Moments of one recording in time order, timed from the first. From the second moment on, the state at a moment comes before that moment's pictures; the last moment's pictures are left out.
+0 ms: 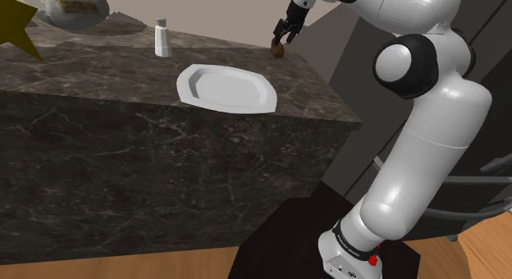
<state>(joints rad) -0.10 0.20 -0.34 -1.35 0.12 1.81 -0.45</state>
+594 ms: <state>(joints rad) -0.10 0.21 -0.33 -1.40 0.12 1.87 -0.46</state>
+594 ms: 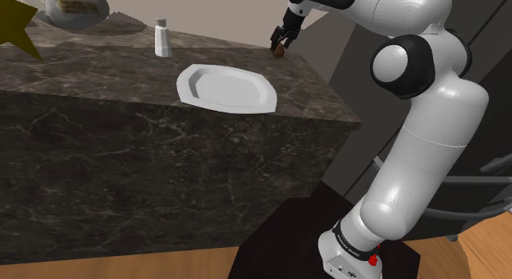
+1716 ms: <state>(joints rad) -0.11 0.22 -0.34 -1.34 0.12 1.83 -0.45</state>
